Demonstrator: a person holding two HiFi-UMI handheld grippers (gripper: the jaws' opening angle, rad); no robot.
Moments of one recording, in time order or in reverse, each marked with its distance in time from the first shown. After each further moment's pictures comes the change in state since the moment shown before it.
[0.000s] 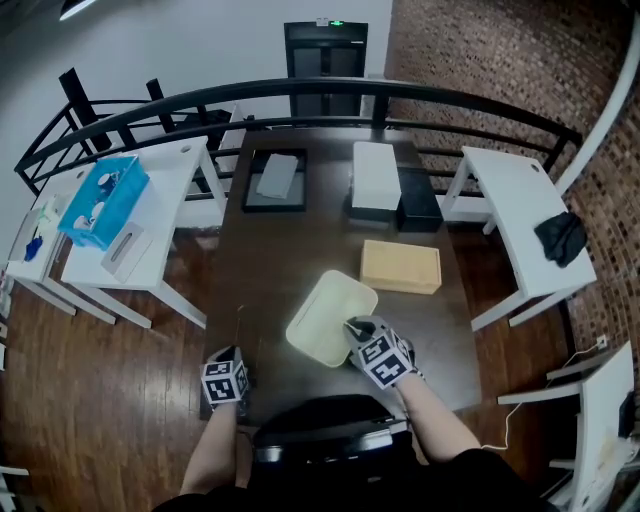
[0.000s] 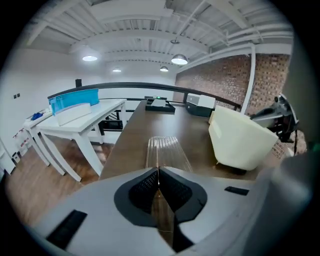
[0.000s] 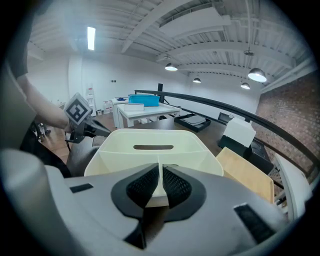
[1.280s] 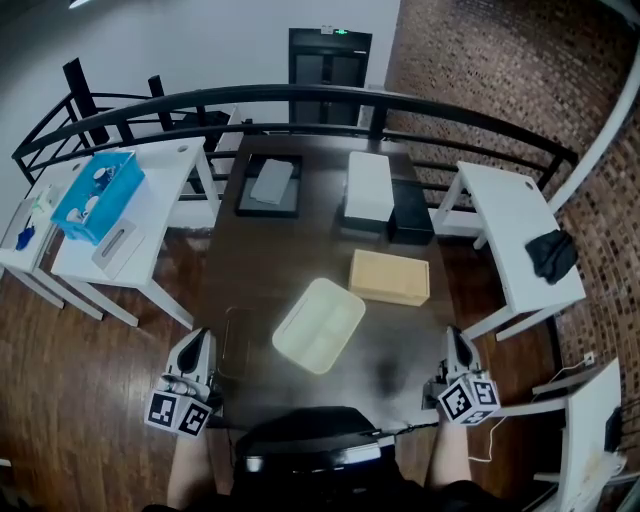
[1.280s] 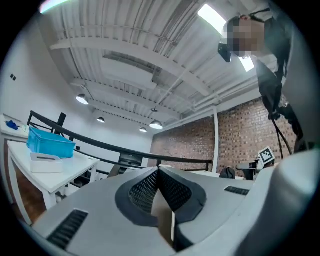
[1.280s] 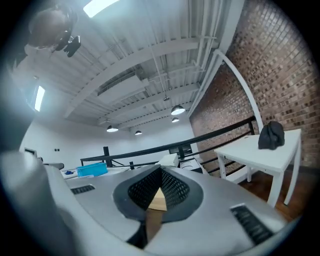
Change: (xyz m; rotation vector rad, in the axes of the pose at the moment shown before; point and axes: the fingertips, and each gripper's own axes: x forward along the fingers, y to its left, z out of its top) left arm -0.165 -0.056 0.174 -0.053 -0.732 -0.353; right arm -0.235 -0.142 -0.031 0.591 -0.664 -0.459
